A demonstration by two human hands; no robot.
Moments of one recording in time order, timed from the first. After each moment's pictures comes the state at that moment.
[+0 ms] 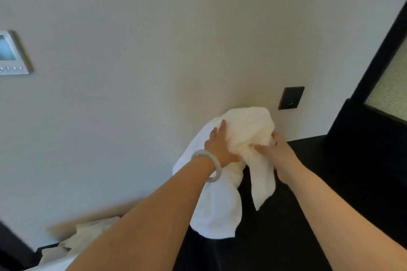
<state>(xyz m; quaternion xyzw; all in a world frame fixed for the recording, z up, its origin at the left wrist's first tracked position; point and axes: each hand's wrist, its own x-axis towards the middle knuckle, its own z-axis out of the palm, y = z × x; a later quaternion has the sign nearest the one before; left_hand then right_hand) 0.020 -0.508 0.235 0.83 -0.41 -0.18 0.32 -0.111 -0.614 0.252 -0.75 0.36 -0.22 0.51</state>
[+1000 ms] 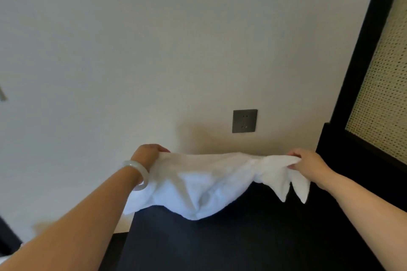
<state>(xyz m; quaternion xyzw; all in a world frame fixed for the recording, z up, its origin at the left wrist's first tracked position) -0.039 -0.579 0.275 0.86 -0.09 -0.10 0.49 -0.222 -0.954 0.234 -0.87 0.31 -0.14 0.35</state>
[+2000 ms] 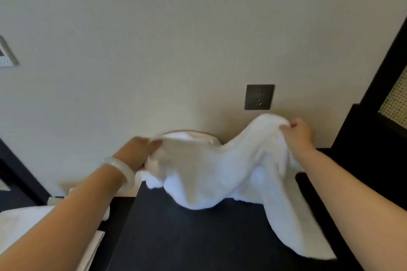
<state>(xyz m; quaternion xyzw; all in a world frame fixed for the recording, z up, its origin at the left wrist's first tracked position) -0.087 -0.545 0.257 0.88 -0.06 -0.12 0.46 -0.154 -0.933 0.216 -0.79 0.33 -0.30 0.42</state>
